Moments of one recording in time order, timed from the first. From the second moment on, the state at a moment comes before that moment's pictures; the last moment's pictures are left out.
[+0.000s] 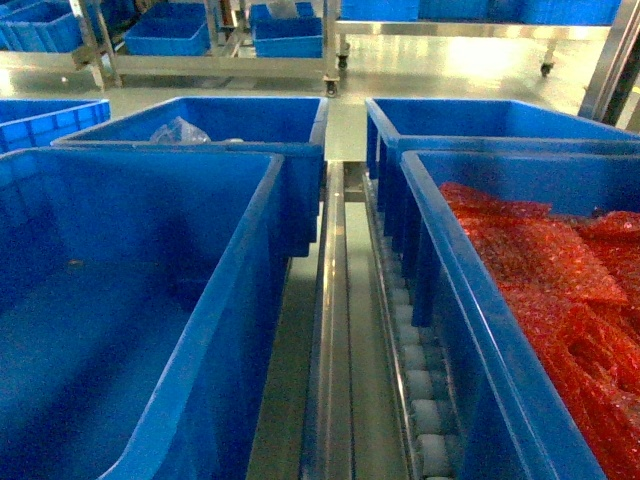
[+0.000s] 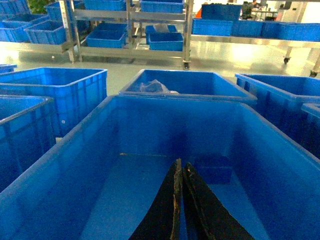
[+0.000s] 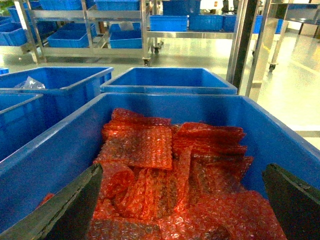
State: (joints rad) left arm 0.00 0.21 0.01 0.21 0.00 -0.01; right arm 0.00 0.00 0.01 -0.01 0.00 0.00
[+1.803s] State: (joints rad) left arm 0.00 0.01 0.01 0.00 0.00 -0.01; right arm 0.00 0.00 0.01 0.00 0.00 0.00
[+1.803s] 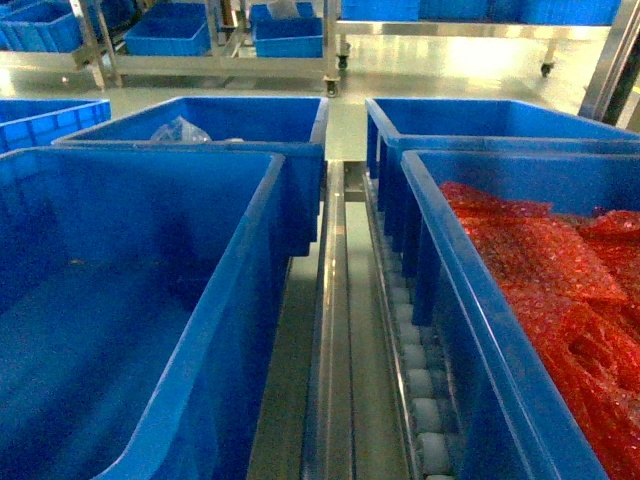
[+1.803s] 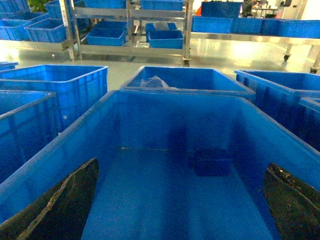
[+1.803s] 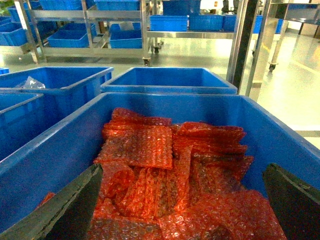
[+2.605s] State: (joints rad) left arm 0.00 0.01 0.01 0.00 0.00 -0.01; right arm 0.00 0.00 0.01 0.00 0.00 0.00
